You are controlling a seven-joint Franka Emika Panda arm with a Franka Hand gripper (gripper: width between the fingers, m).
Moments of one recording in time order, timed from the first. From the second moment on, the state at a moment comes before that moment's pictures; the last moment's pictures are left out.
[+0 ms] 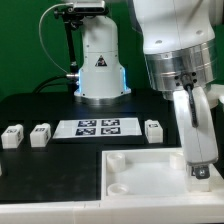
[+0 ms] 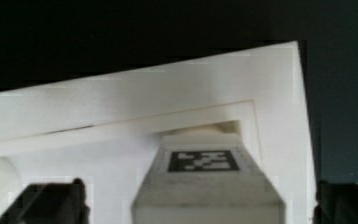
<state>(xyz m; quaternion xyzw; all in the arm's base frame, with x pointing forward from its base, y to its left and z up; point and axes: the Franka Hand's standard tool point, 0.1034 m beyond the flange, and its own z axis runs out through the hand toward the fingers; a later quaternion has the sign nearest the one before) 0.636 0.124 0.072 -0.67 0.74 0.06 0.08</state>
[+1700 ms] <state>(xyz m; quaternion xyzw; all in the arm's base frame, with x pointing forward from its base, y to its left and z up) 0.626 0.127 0.077 -0.87 0.49 0.06 0.03</state>
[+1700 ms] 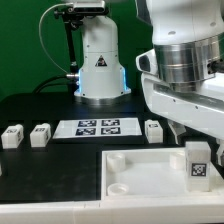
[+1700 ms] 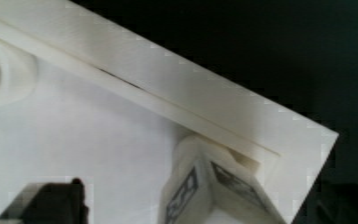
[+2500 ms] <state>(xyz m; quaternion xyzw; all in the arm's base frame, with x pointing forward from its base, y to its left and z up) 0.636 0.118 0.073 -0.99 0.10 0.01 0.02</state>
